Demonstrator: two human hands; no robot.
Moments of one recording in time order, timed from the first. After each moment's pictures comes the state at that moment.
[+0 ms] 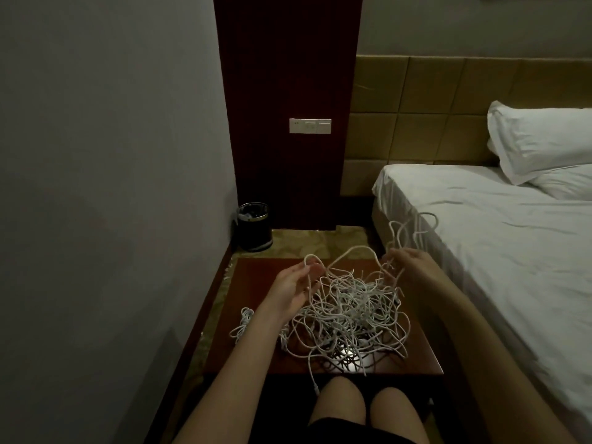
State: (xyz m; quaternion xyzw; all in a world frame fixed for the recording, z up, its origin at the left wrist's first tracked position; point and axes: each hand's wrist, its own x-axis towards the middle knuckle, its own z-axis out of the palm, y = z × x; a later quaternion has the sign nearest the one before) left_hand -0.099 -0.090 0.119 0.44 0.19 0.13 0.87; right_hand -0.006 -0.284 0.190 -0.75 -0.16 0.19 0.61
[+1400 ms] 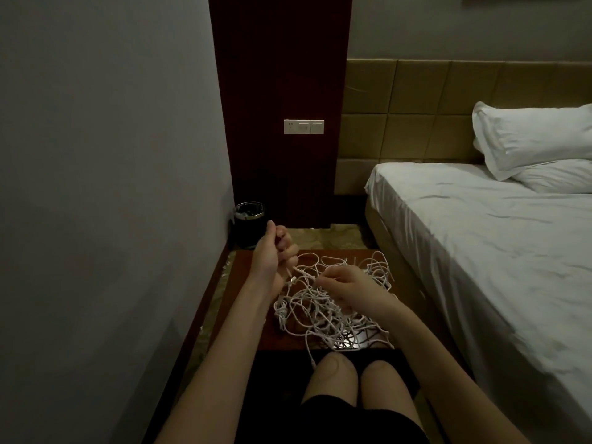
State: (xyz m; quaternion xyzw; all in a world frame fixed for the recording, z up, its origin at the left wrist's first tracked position) left_hand -0.156 -0.110 0.168 0.39 0.10 0.23 0.88; right_hand -0.103 -0.269 0.166 -0.75 -0.39 0.27 0.46
